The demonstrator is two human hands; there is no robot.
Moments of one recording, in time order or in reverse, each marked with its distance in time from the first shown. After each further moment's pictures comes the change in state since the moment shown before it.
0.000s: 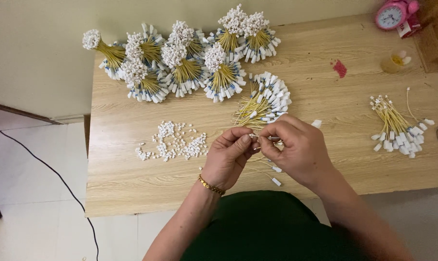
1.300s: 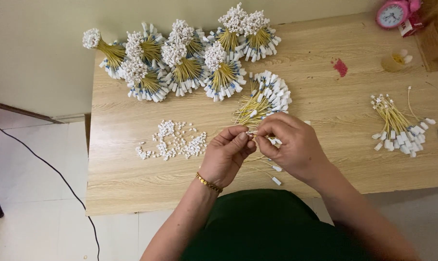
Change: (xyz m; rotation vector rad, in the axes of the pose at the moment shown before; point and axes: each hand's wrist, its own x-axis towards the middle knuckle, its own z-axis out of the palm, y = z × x) left_hand 0.006 0.000 -0.016 -0.006 0.061 -0.064; right_hand -0.003 0.021 0.010 0.085 -0.074 -0.028
